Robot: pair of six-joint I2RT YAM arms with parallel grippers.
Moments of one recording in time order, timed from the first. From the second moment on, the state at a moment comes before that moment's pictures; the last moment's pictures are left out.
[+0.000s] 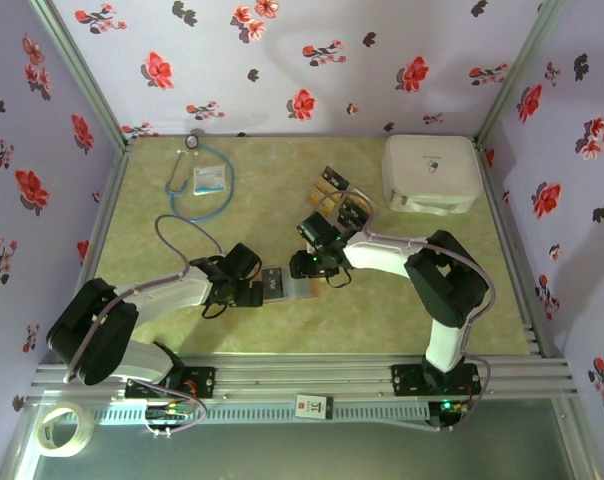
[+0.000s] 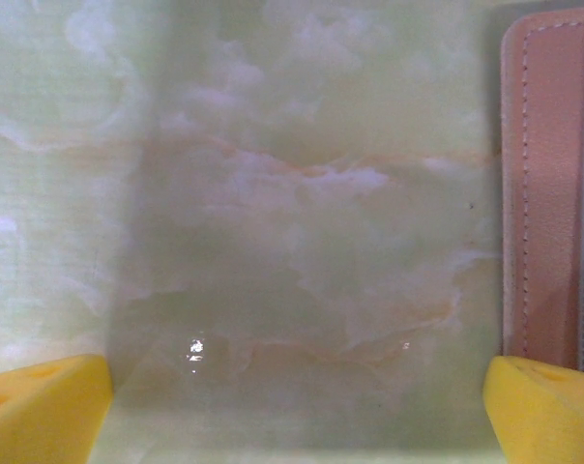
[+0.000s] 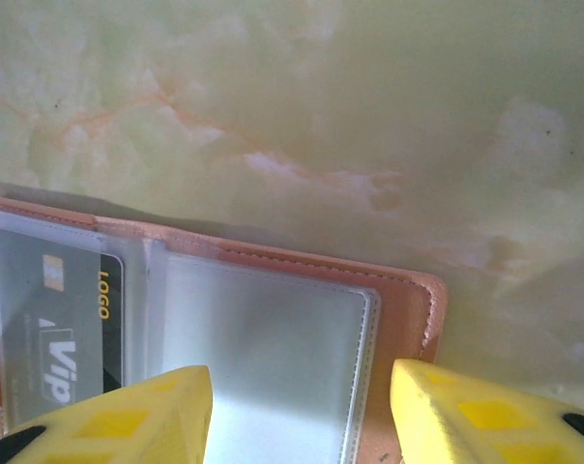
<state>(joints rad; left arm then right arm) -0.73 1.40 0.65 -0.56 -0.19 -0.65 0.80 1.82 1.08 -0.39 -0.17 0.61</state>
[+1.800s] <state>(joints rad) -0.57 1.08 0.60 -0.64 -0.23 -0.66 0.93 1.92 1.21 -0.21 -0.36 0.78</state>
